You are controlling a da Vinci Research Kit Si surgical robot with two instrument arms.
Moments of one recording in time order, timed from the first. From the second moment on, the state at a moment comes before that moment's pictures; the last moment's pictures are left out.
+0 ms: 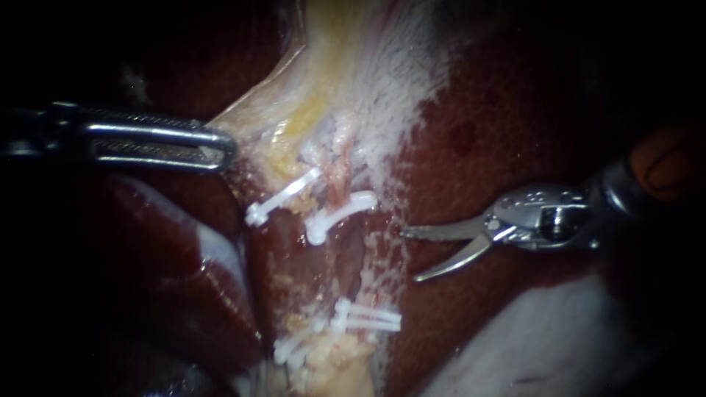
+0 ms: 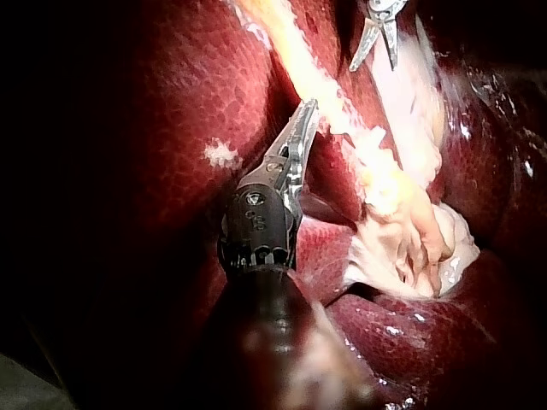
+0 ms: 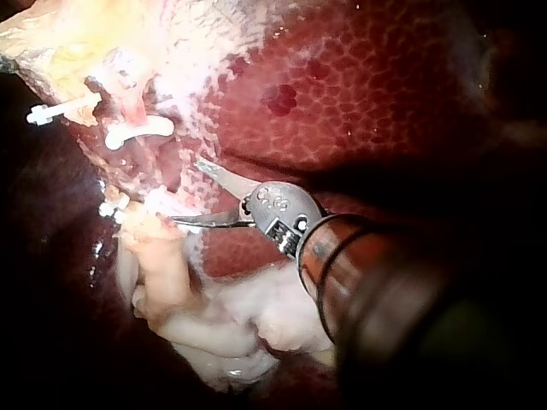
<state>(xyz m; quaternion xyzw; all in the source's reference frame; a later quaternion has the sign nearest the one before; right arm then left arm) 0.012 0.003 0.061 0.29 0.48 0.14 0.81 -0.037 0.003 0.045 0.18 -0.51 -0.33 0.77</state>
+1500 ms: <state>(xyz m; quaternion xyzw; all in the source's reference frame) 0.012 0.005 0.057 0.18 0.51 0.07 0.84 -0.041 0.000 0.052 0.19 -0.49 -0.34 0.78</state>
